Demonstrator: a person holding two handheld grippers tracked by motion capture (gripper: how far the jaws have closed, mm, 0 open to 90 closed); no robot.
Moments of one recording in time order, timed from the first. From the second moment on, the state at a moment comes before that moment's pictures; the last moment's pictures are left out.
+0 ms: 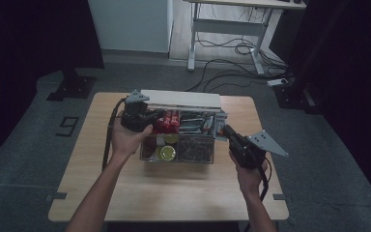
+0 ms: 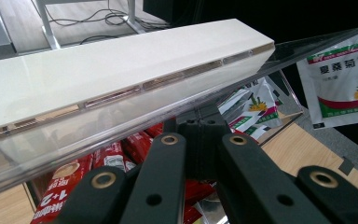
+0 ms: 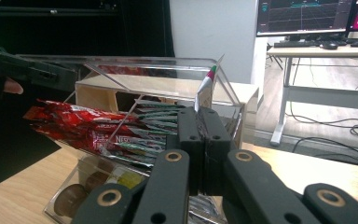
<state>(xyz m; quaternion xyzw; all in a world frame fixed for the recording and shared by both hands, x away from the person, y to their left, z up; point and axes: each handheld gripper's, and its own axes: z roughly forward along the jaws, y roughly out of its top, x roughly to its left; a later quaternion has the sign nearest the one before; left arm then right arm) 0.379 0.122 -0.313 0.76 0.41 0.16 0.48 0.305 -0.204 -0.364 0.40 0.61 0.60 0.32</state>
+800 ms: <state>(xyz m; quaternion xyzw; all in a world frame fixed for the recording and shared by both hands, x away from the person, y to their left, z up) 0.379 0.121 -0.313 0.76 0.41 0.16 0.49 0.294 -0.222 -0.357 0.40 0.61 0.61 0.32</state>
